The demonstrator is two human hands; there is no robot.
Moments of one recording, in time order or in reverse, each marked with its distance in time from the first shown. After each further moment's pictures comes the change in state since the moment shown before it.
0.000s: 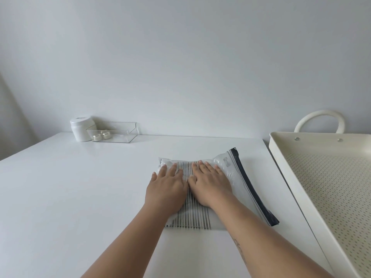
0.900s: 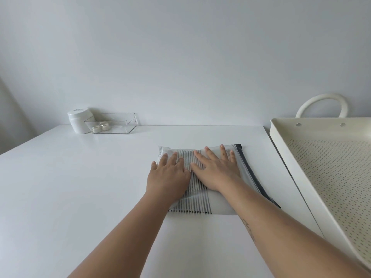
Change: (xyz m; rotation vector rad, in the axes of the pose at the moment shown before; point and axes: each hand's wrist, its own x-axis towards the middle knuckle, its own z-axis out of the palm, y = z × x) left_hand 0.002 0.003 0.001 0.056 0.005 0.004; right_hand -0.001 0.020 -0.004 -0.024 -0.042 0.107
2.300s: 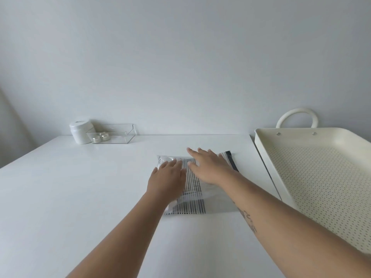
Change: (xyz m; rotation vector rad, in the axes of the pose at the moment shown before) left_hand -0.020 0.005 -0.033 -0.173 0.080 0.061; right_hand -0.025 -0.015 -0.069 0.152 -0.085 -0.085
